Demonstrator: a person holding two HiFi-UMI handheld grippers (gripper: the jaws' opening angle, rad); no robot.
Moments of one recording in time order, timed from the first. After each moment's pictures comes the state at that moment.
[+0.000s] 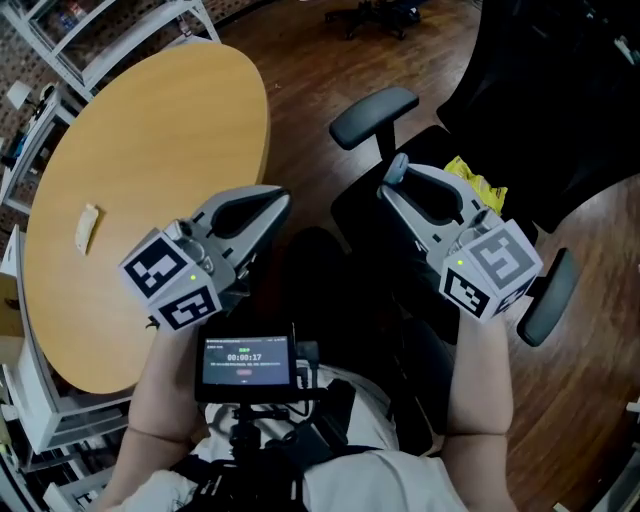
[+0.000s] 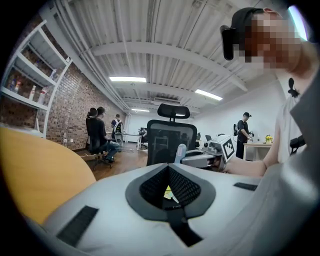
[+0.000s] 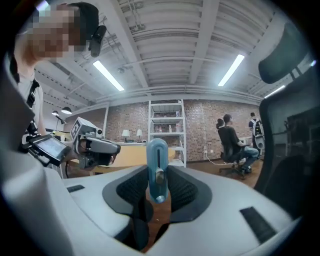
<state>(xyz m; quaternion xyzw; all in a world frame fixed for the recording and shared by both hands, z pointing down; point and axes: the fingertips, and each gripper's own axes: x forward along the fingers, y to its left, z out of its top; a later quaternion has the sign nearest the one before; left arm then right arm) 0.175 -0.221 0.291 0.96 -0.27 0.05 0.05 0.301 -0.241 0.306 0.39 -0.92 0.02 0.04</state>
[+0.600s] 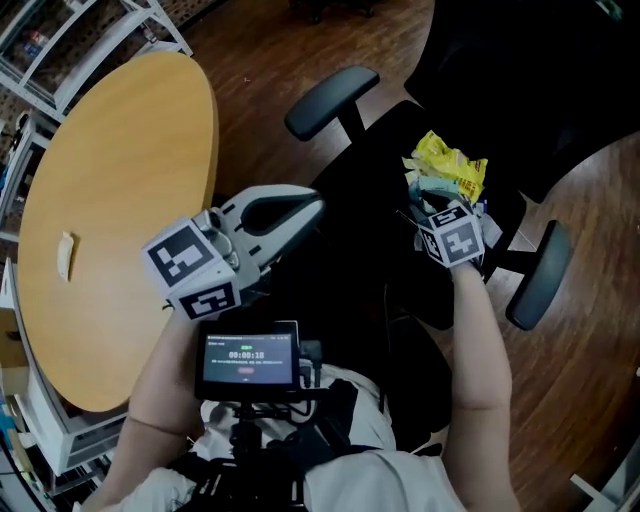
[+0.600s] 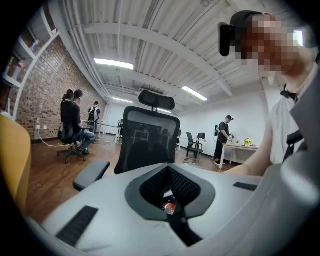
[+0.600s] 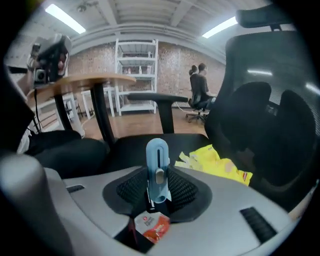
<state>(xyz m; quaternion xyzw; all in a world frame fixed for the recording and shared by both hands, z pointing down) 0.282 -0.216 0.325 0.98 -0.14 0.07 0.08 0.458 -0.272 0.569 0.49 -0.79 0.17 0.33</state>
